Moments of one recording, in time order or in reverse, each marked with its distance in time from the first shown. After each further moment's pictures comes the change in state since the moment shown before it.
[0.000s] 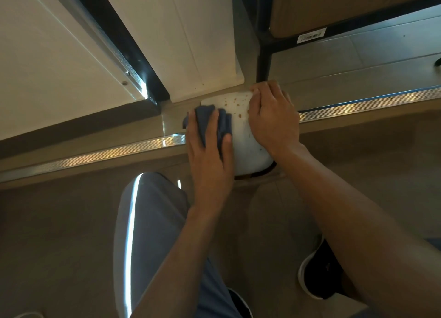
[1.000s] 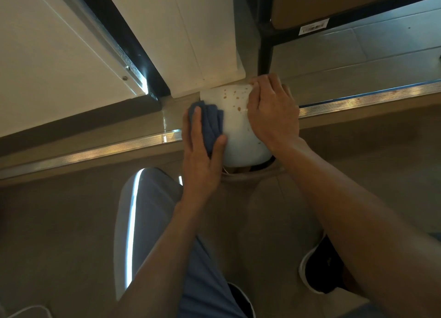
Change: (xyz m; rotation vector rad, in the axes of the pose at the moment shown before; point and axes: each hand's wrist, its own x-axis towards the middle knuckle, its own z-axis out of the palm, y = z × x) left_hand -0.001 -0.025 -0.016 -0.117 -0.119 -0.034; right_hand -0.003 -0.005 0.000 -0.027 -0.006 0.012
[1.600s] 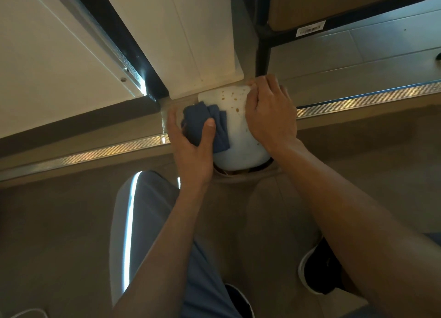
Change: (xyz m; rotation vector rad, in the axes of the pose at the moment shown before) left_hand 0.017 0.020 -0.003 -0.351 0.220 -0.186; right_hand -0.001 -0.001 0.000 0.003 0.027 -0.006
